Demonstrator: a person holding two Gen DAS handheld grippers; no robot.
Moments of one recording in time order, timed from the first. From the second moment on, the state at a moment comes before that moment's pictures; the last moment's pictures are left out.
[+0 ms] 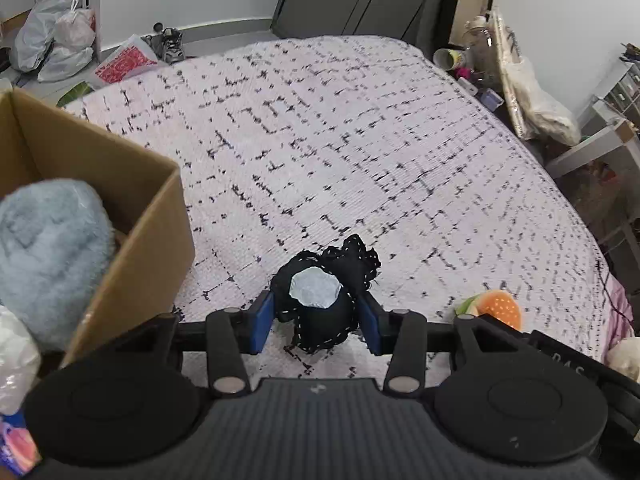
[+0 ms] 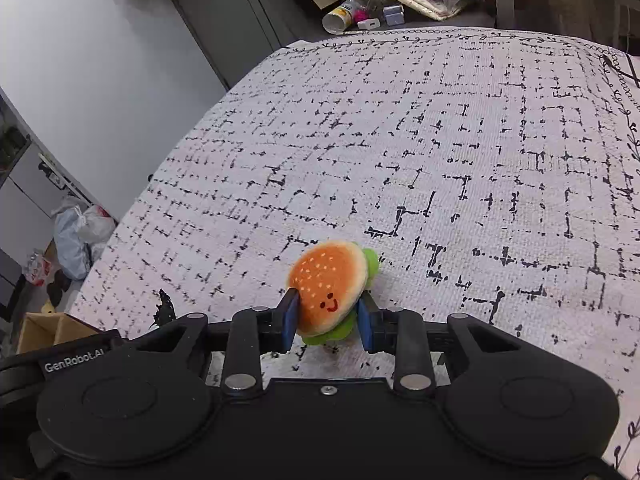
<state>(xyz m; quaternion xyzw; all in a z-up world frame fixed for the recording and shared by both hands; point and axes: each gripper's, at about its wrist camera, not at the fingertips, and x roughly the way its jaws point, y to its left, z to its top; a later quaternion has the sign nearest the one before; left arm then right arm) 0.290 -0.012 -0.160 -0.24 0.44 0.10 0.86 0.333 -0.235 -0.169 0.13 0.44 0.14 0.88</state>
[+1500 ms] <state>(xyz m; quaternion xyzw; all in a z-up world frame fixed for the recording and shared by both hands) 0.169 0.046 -0.033 -0.22 0.36 0.14 0.90 0.219 -0.203 -0.057 0.09 0.35 0.25 0.90</state>
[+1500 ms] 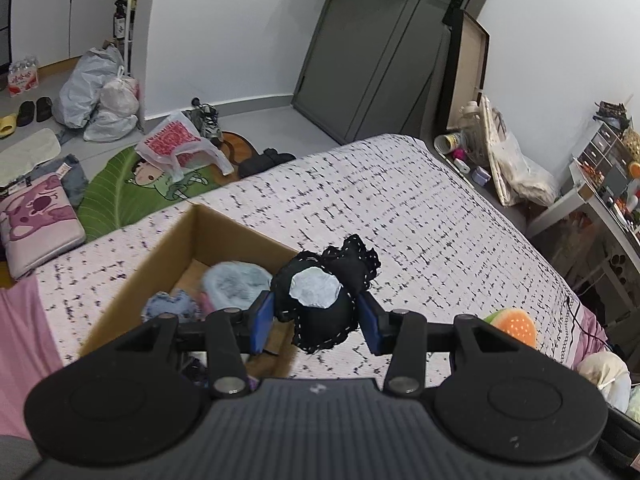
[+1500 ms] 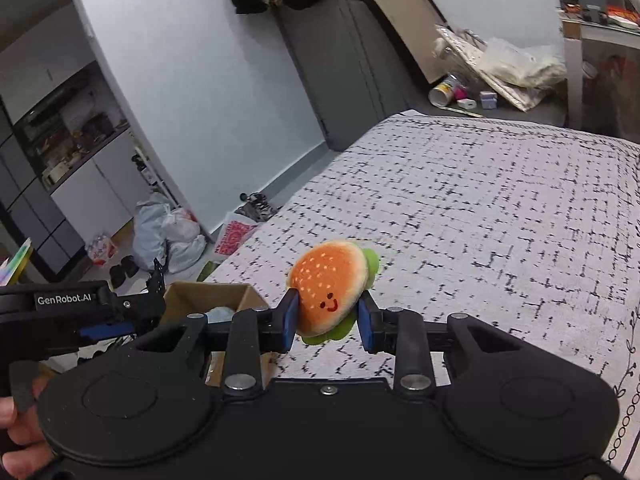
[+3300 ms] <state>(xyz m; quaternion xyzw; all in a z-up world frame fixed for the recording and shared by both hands) 0.129 0.151 -0.084 -0.33 0.37 0.20 0.85 0.192 -0.073 -0.073 0.03 0.40 0.34 0.85</state>
